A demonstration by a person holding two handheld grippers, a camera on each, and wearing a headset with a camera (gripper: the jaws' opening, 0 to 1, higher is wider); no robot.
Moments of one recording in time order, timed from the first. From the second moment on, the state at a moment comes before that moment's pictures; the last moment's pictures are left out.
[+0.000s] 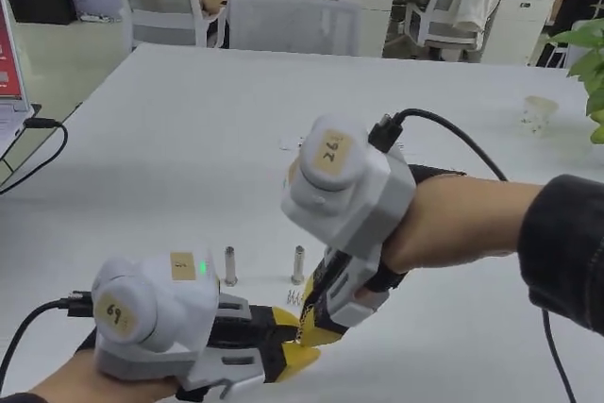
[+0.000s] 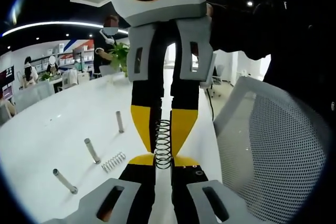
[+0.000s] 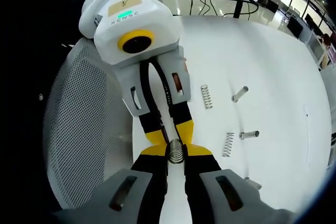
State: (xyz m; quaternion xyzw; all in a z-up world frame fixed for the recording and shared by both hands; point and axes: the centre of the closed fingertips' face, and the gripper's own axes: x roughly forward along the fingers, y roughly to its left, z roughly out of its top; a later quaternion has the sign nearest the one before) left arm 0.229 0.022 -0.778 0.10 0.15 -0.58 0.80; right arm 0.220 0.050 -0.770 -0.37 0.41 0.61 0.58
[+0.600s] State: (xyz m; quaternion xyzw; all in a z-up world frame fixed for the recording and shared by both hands) left arm 0.236 0.022 -0.770 0.07 0.14 -0.58 0.80; right arm 0.226 0.046 -0.768 -0.37 0.42 0.59 0.58
